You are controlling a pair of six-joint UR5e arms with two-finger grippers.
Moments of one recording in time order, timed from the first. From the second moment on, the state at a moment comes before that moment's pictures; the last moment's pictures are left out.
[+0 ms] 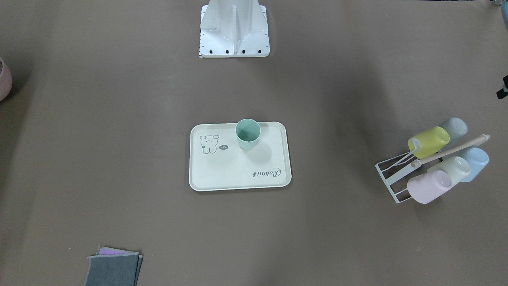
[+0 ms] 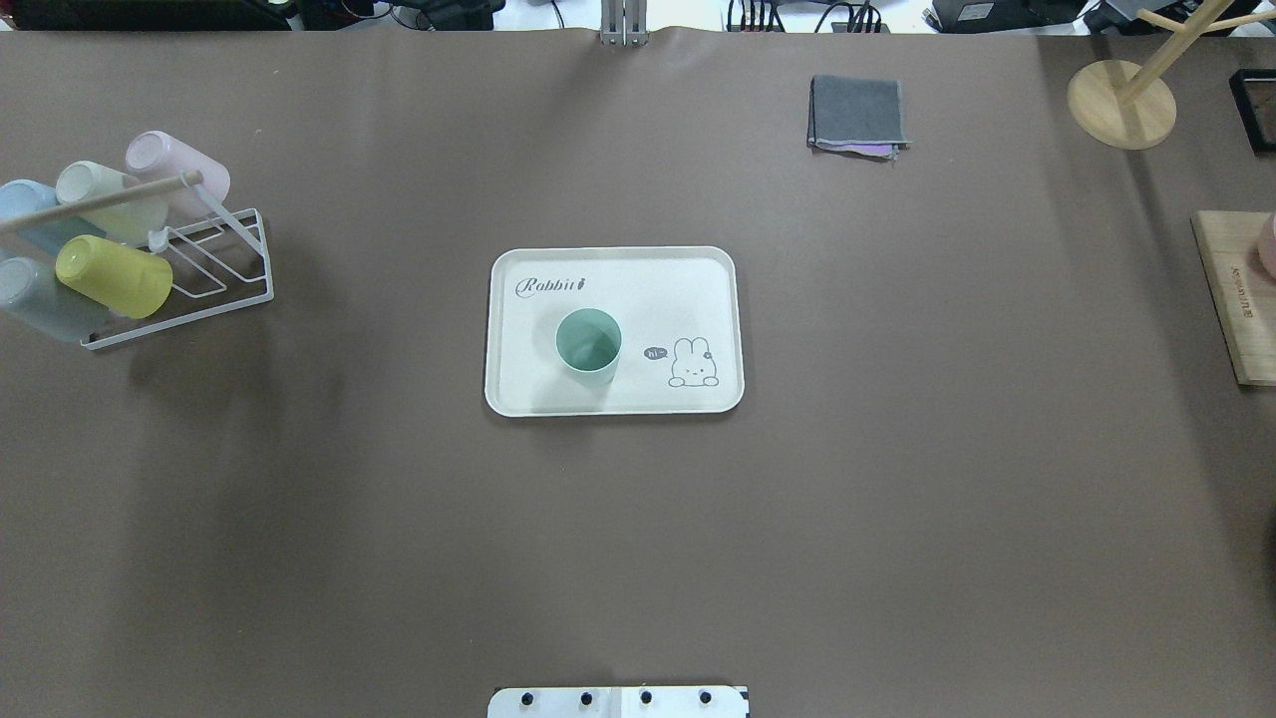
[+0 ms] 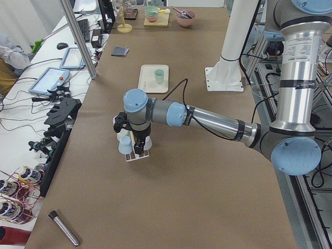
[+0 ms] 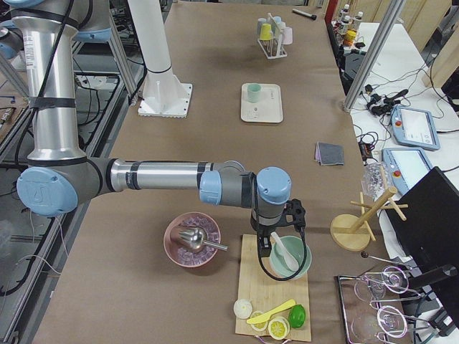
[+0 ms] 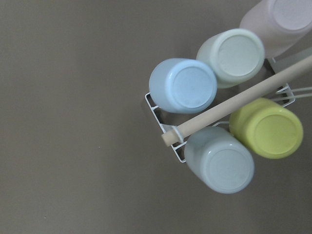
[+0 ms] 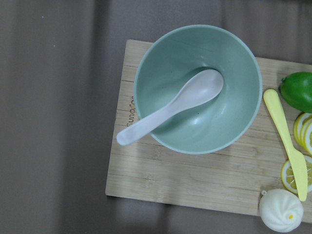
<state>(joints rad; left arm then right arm) -1.50 -1.58 -1.83 -1.45 -2.41 0.03 1.63 -1.56 1.61 -1.65 2.33 -0.17</state>
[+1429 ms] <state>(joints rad) -1.56 -1.54 -1.78 -1.42 -2.42 0.05 1.63 -1.56 1.61 -1.65 2.33 -0.17</state>
